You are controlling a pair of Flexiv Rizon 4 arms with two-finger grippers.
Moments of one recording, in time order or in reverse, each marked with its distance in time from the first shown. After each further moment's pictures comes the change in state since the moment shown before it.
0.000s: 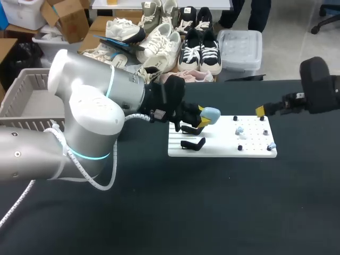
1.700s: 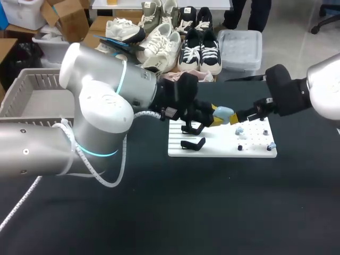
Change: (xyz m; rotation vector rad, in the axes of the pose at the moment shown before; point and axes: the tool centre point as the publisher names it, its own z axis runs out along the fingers) left arm -0.027 -0.018 0.017 0.053 -0.011 0.051; right arm -0.001 0.024 0.068 -0.167 0.092 -0.065
